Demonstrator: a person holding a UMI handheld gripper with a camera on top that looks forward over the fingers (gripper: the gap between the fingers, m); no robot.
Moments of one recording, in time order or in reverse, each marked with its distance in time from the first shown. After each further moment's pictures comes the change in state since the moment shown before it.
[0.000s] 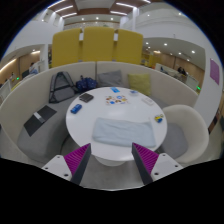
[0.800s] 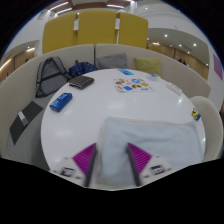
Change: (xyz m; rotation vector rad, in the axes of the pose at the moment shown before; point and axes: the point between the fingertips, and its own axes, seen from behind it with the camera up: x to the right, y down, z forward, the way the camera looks) arm -0.082 0.019 0.327 -0.078 0.009 0.034
